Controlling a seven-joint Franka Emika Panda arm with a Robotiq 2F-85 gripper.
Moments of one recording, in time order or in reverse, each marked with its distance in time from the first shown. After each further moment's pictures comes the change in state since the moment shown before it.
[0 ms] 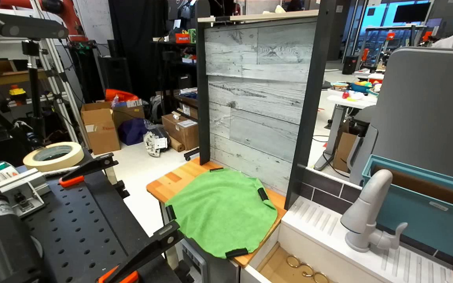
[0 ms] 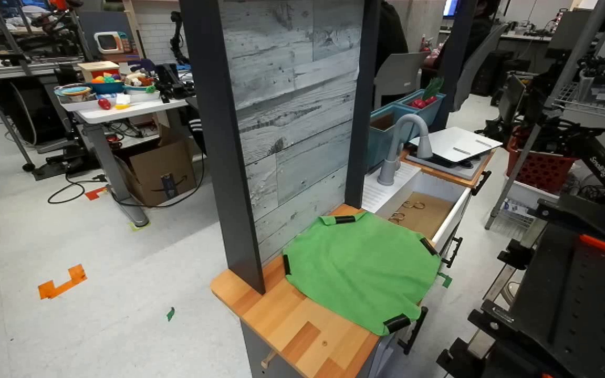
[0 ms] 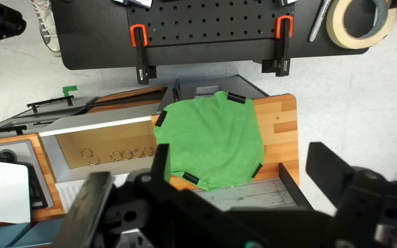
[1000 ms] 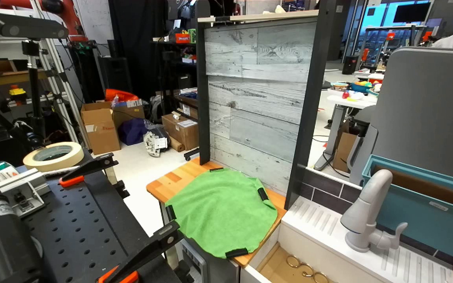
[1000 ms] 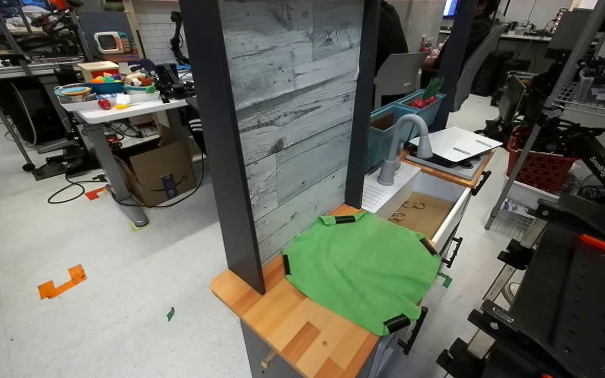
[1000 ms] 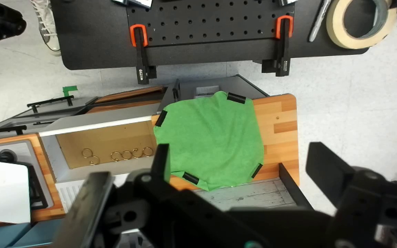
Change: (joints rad) arm 0.000 0.000 0.000 0.000 0.000 0.000 0.000
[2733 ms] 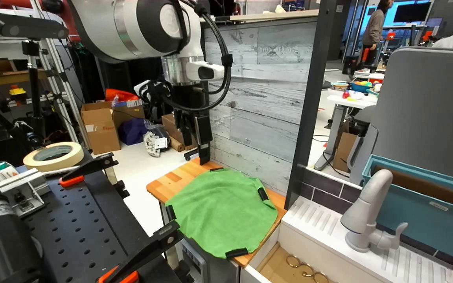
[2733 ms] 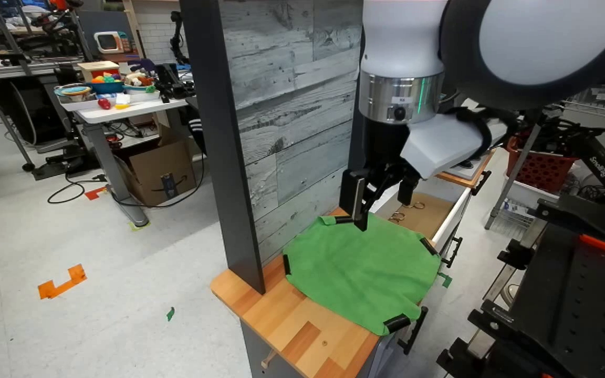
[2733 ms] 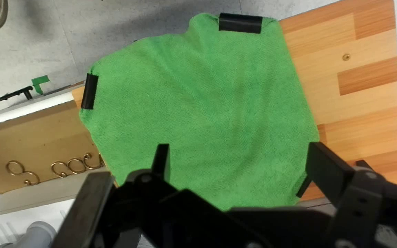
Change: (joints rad) arm 0.139 1.125 0.000 0.301 -0.259 0.811 0.539
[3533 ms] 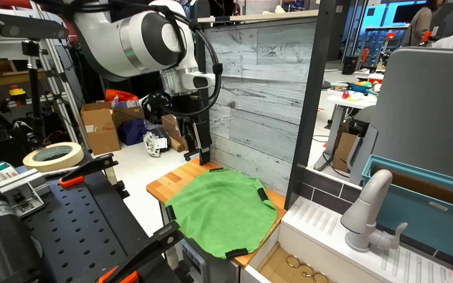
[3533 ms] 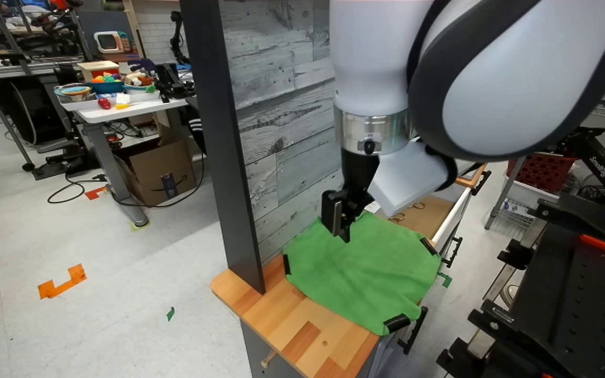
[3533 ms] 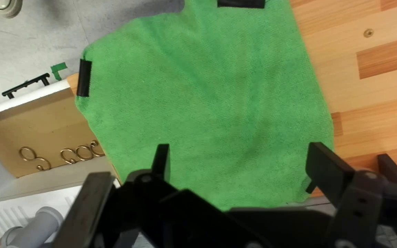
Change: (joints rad) arm 0.237 0.114 -0.180 0.084 -0.013 0.027 0.136
